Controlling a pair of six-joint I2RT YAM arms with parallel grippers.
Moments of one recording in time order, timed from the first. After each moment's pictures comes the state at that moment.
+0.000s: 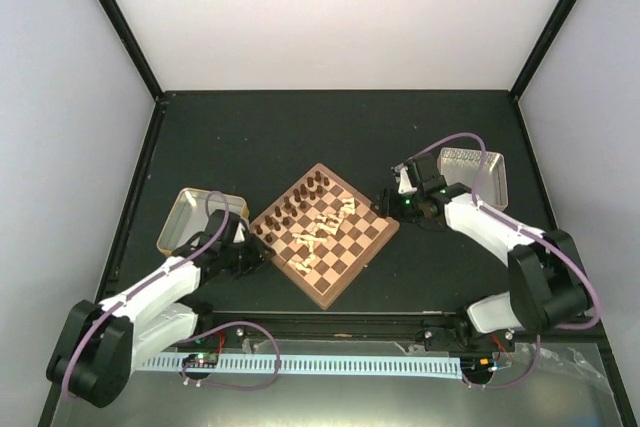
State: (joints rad) left arm -0.37 0.95 0.27 -0.31 0.40 -0.99; right arm 0.42 1.38 0.79 -0.40 -0.31 0.50
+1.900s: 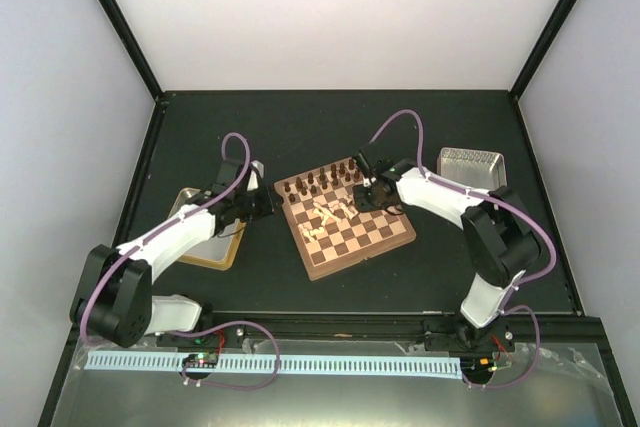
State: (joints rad) left arm -0.36 1.30 0.70 -0.26 0.26 -0.68; right arm 0.63 1.74 1.14 -0.60 0.05 0.38
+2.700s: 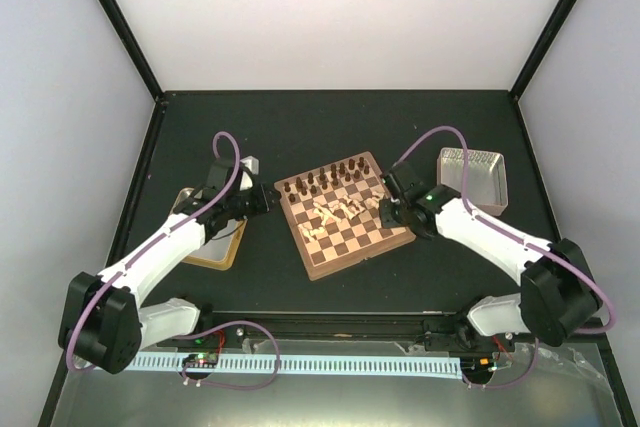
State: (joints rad) left arm -0.36 1.16 0.70 -0.31 0.25 -0.65; right arm 0.63 1.35 0.90 -0.62 0.13 0.44
